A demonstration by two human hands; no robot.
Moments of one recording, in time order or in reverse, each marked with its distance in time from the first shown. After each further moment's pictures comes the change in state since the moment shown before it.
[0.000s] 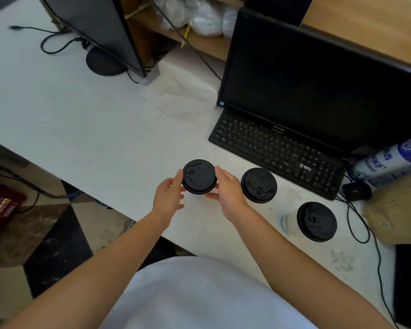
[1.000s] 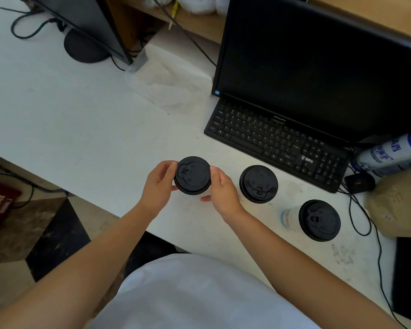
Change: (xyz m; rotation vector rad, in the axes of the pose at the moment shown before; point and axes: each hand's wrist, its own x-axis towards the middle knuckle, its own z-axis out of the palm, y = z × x) left_hand 0.032 0.011 -0.007 0.019 -0.154 0.302; right_hand 0.007 0.007 -0.001 -0.293 -0.029 -0.150
